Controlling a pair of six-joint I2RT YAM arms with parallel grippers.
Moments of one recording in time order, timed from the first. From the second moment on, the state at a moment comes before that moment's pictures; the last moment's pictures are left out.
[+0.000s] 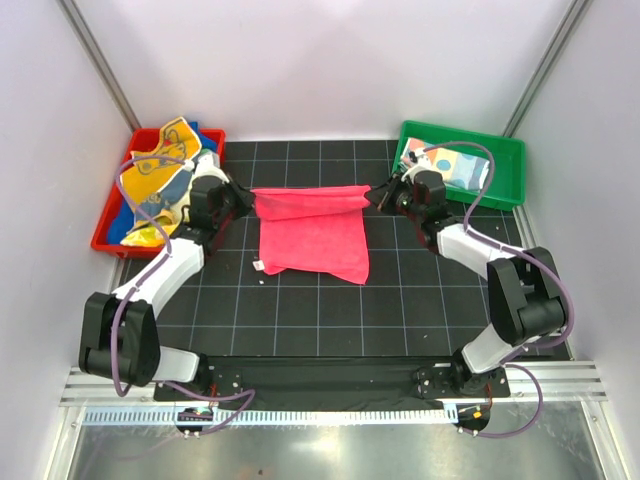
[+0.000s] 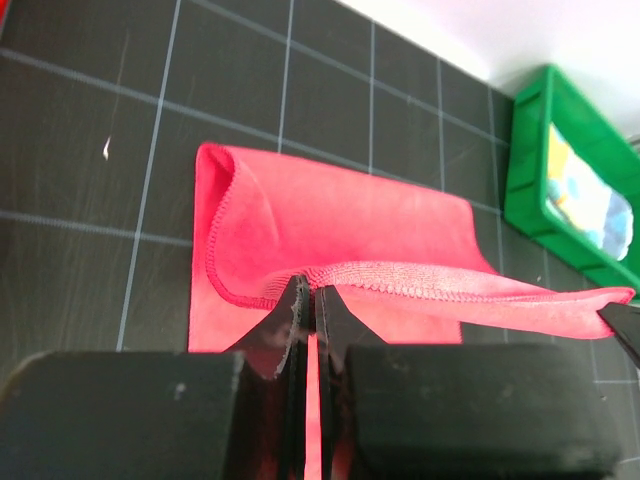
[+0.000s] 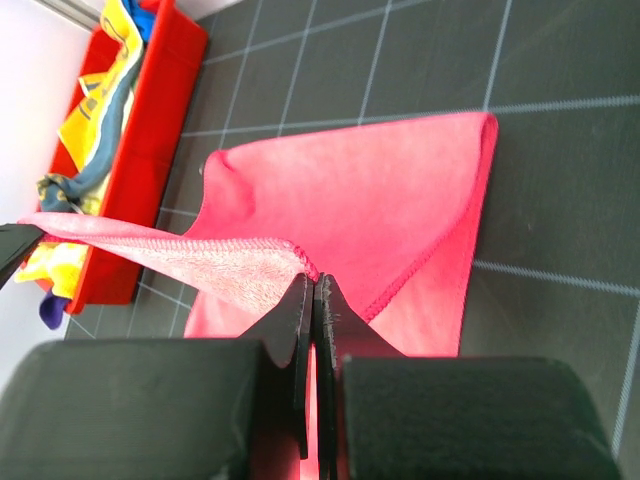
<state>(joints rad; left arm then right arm) -0.22 1.38 0.89 0.14 -0.01 -0.60 0.28 1.59 0.91 0.39 -0.25 0.62</state>
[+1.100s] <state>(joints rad) -0.31 1.26 0.67 0.02 -0.06 -0.65 0.39 1.41 0.57 0.42 -0.17 0.67</state>
